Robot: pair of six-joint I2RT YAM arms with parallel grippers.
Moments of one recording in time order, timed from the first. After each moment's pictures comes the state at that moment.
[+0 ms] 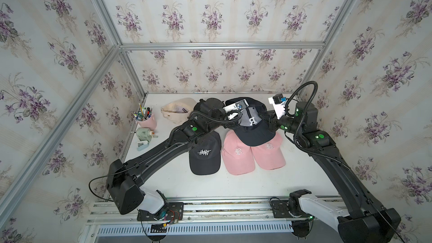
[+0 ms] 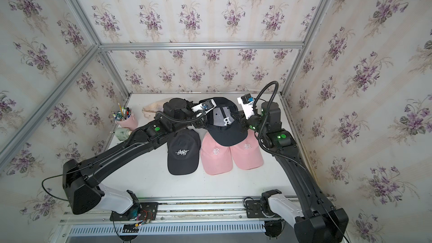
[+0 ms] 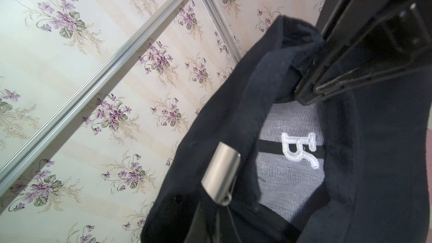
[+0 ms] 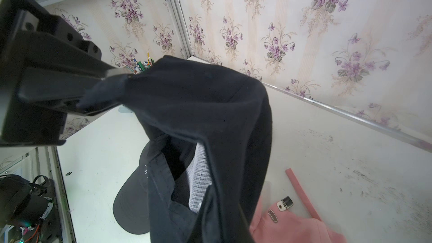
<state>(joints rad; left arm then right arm) -0.76 1.46 1.35 -0.15 -0.03 0.56 0.25 1.06 1.03 -0.35 -0.55 -0.06</state>
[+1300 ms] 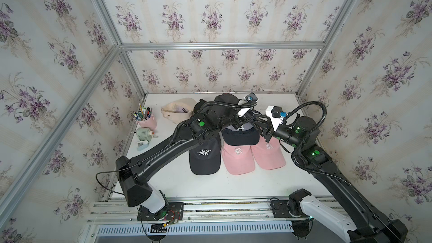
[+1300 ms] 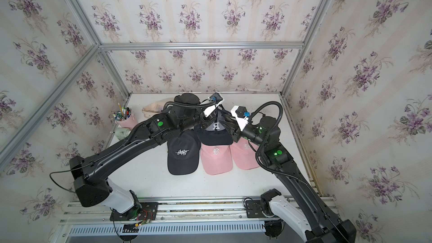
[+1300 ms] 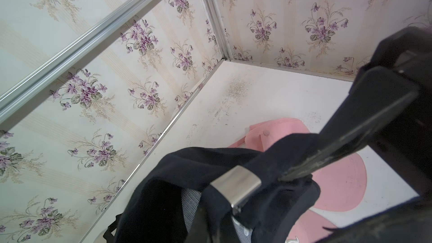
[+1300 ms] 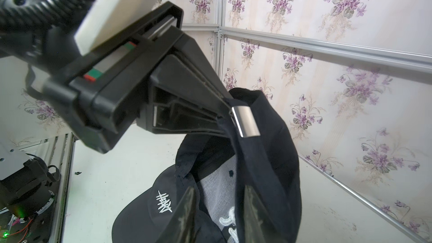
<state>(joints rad) -0.89 1.58 1.68 -0.50 -0.16 0.31 0.41 0.90 0.81 0.03 -0.55 -0.09</state>
